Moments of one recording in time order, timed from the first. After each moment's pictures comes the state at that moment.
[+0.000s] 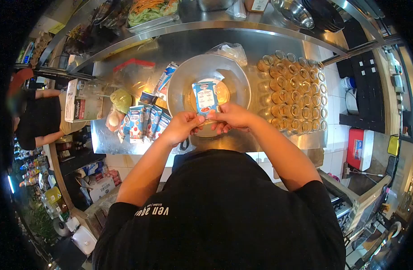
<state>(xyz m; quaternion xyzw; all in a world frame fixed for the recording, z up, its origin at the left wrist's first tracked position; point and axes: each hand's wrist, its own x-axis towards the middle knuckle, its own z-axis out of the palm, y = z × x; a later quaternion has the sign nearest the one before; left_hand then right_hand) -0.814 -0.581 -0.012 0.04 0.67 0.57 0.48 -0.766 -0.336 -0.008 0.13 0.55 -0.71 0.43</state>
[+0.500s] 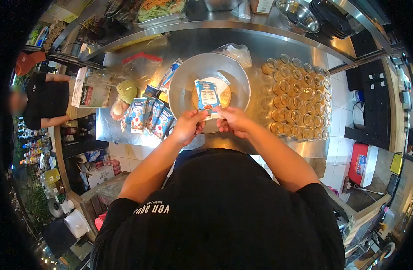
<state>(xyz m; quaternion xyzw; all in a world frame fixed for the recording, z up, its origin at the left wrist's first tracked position) -0.777 -0.549 -0.028 -0.07 0.59 0.67 0.44 -0.739 -0.337 -0.023 0.25 0.48 -0.77 0.34</state>
